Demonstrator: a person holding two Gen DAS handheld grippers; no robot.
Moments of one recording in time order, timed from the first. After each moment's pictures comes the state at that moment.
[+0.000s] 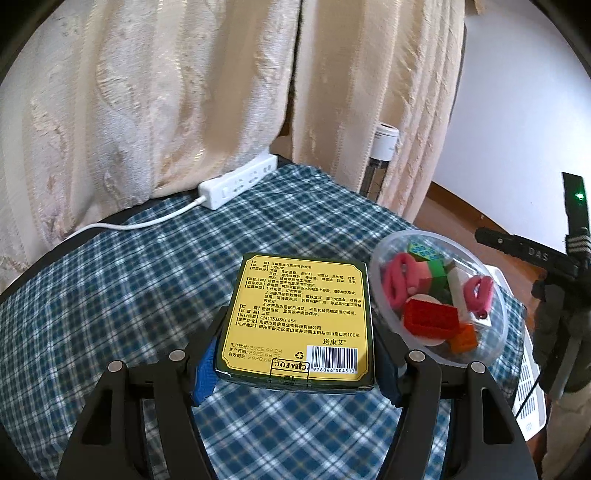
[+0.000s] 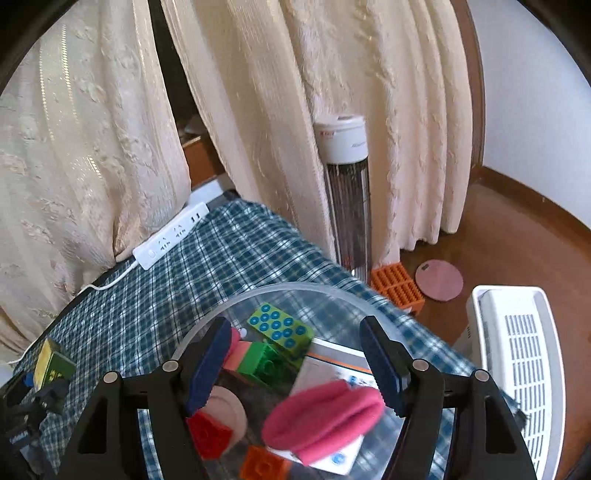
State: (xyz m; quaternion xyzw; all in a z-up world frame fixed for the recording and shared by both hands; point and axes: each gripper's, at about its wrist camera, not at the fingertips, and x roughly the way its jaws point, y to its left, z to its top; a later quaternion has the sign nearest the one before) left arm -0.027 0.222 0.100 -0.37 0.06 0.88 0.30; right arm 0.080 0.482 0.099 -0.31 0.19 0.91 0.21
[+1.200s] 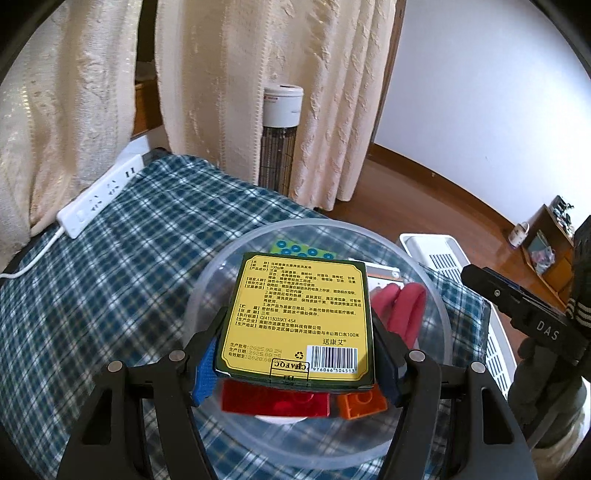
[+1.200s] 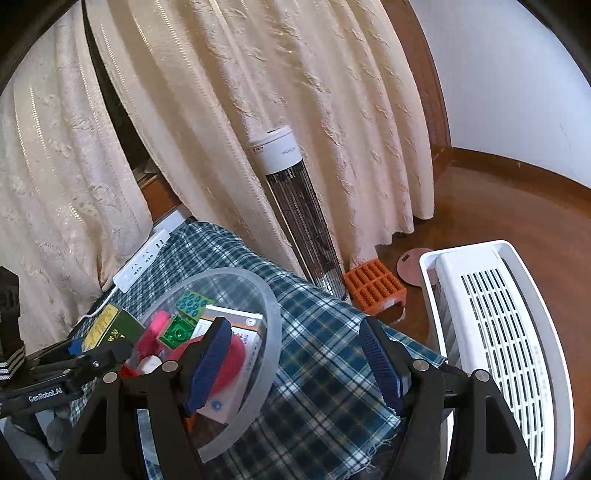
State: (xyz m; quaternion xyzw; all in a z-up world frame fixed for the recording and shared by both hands) left arm -0.013 0.389 0.077 -0.40 0.11 0.82 0.40; right arm 0.174 0.540 0.056 -0.26 0.27 0.89 0.24
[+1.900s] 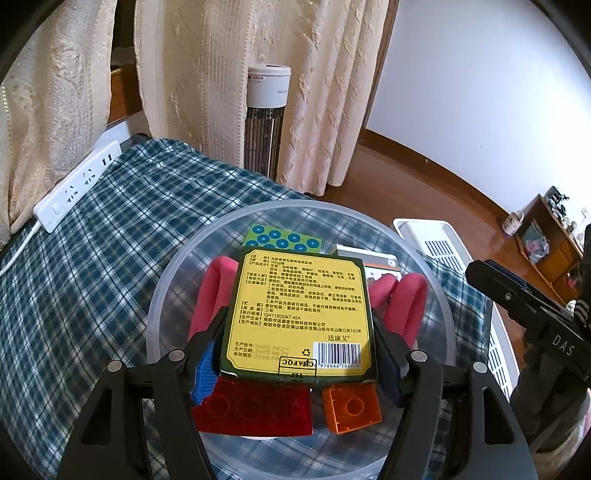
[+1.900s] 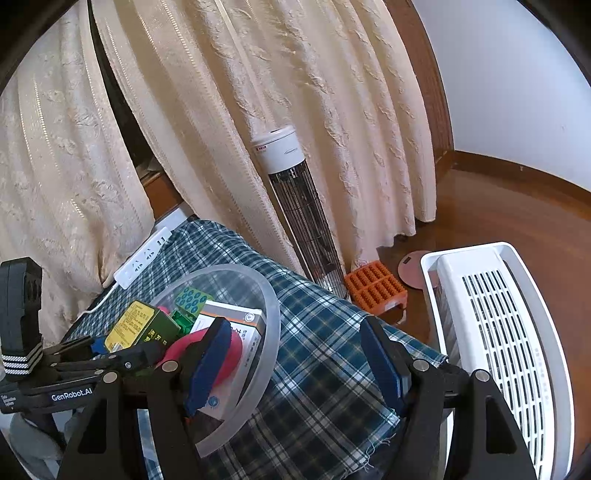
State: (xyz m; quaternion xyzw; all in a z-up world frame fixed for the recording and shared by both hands) left arm -0.017 0.409 0.056 -0.42 0.12 0.80 0.41; right arm 0.176 0.536 0.053 -0.26 0.26 0.90 0.24
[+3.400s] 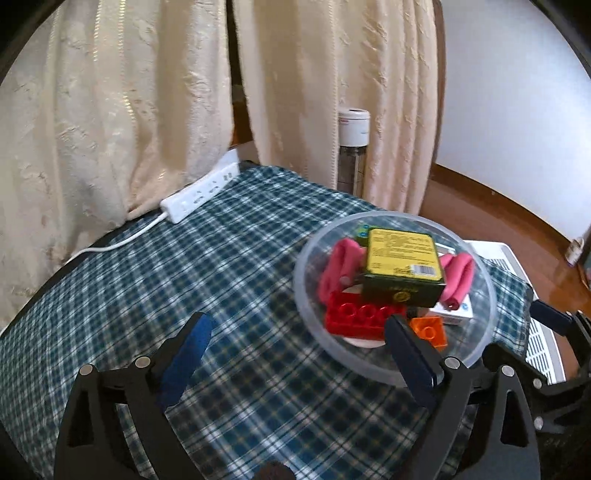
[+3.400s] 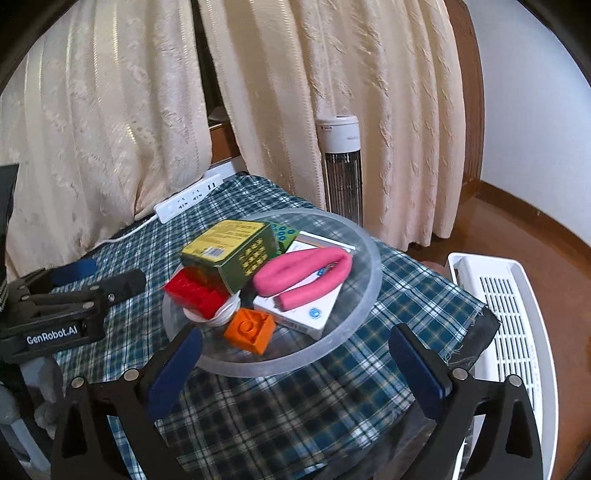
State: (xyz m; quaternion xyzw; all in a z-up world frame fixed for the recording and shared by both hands) left arm 0.028 0.303 0.088 -0.34 0.13 0.89 0.27; right arm 0.173 0.416 0.062 -0.31 0.15 0.92 0.21
